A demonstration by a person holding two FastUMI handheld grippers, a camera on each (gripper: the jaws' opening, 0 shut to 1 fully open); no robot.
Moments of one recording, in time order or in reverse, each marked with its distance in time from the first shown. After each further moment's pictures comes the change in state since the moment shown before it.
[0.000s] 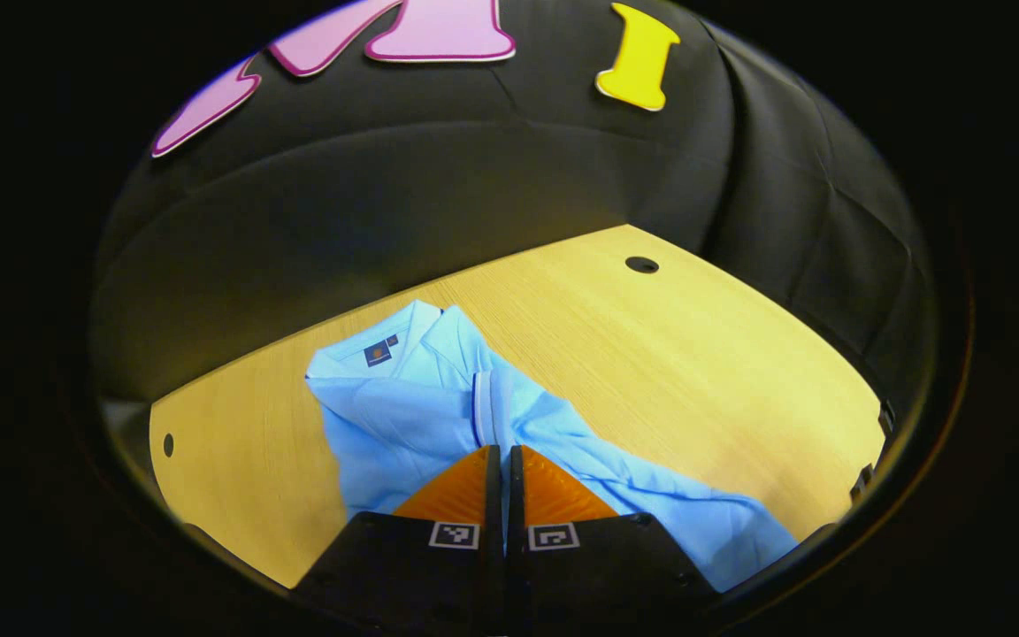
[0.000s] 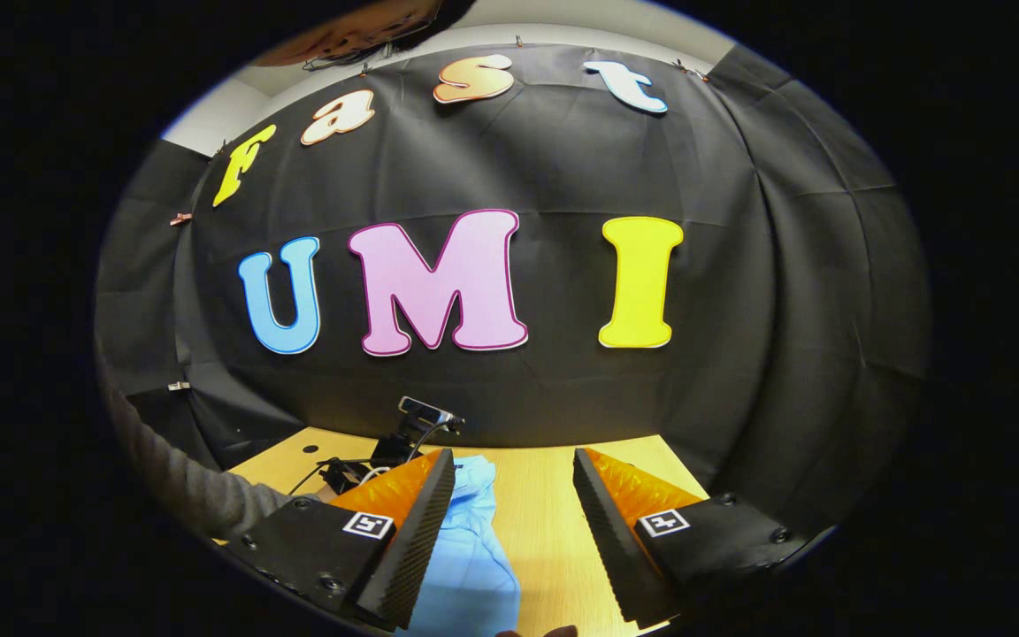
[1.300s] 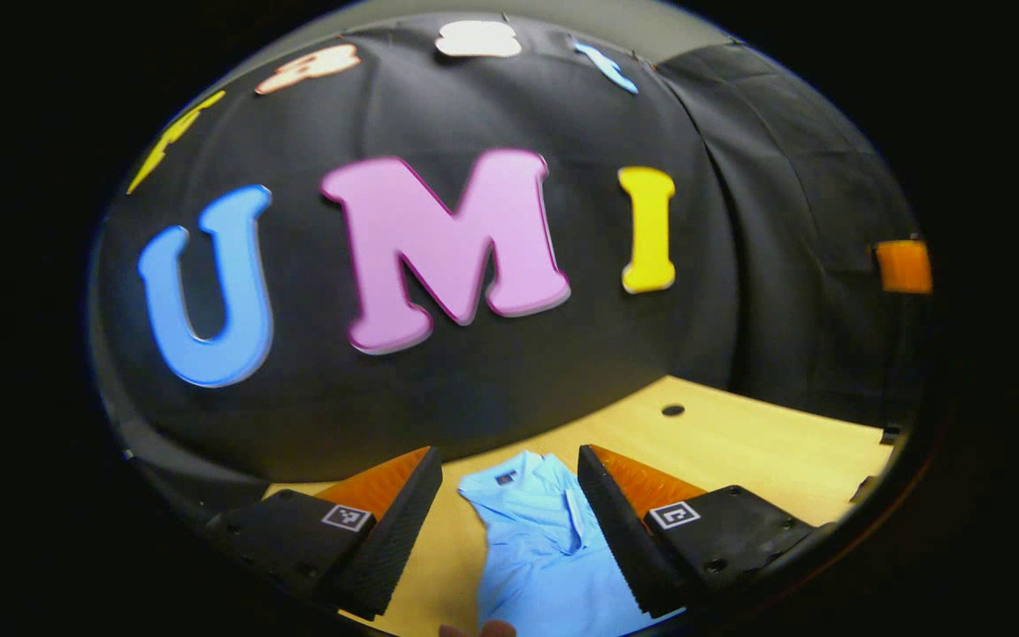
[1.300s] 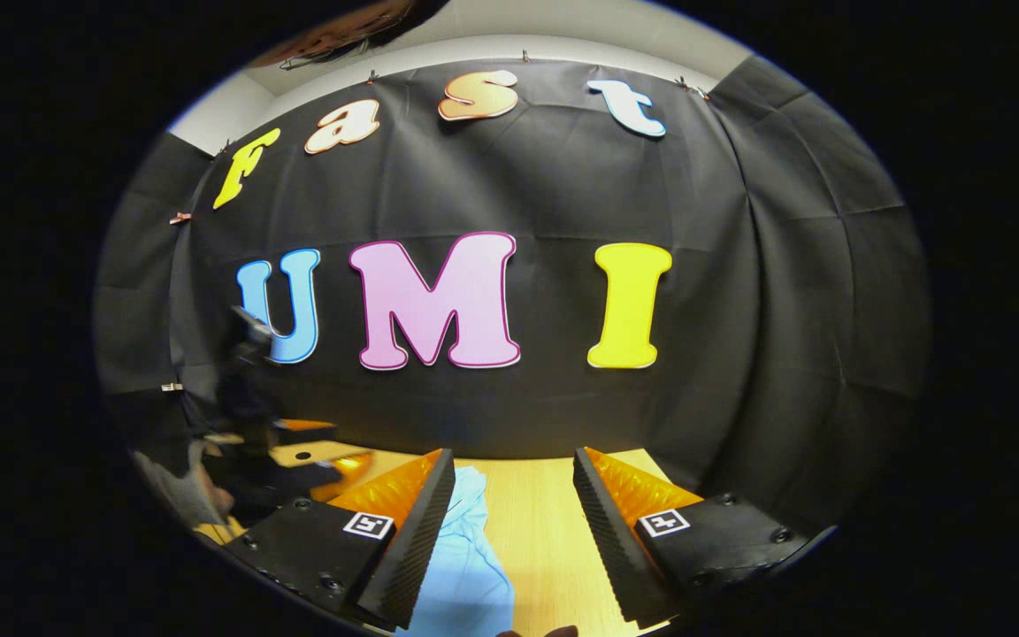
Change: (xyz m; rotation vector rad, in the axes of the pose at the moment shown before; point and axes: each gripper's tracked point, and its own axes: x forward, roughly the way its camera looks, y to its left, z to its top) left arm -0.297 0.049 0.080 0.012 -0.648 0.312; right arm -0.026 0.008 0.031 -0.049 -0.069 -0.044
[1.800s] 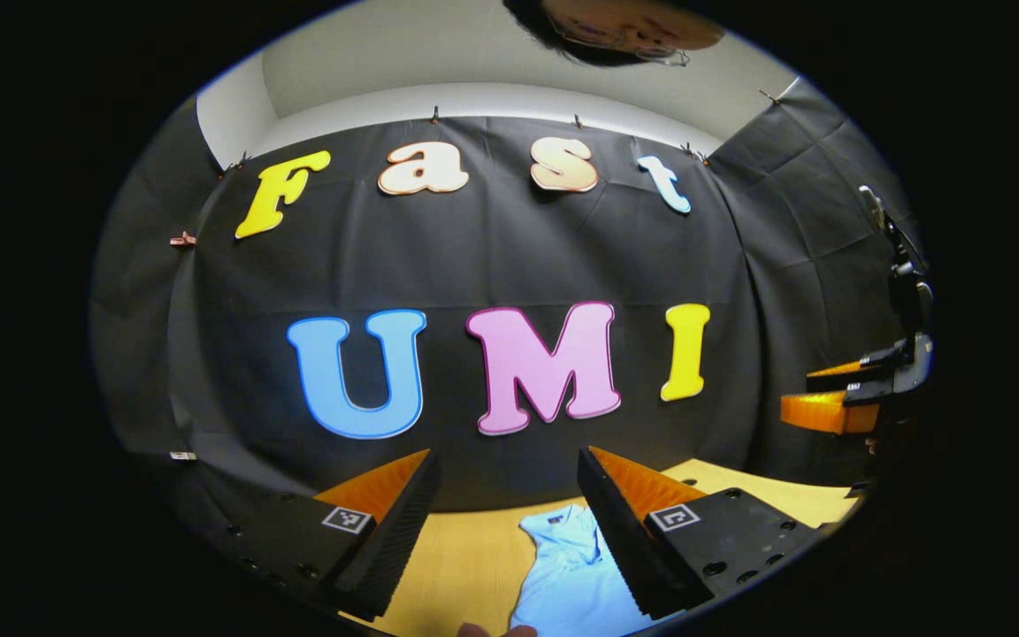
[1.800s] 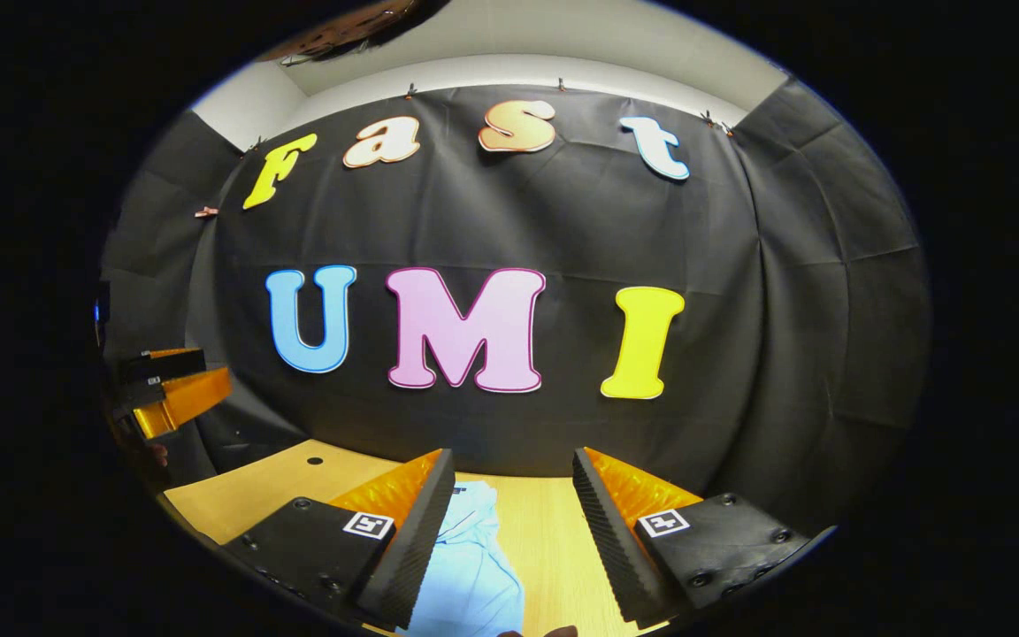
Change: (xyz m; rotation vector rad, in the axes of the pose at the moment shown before) left arm -0.208 0.047 0.065 -0.079 -0.168 0.167; right arm -0.056 0.050 0.026 -0.063 -0.060 0.033
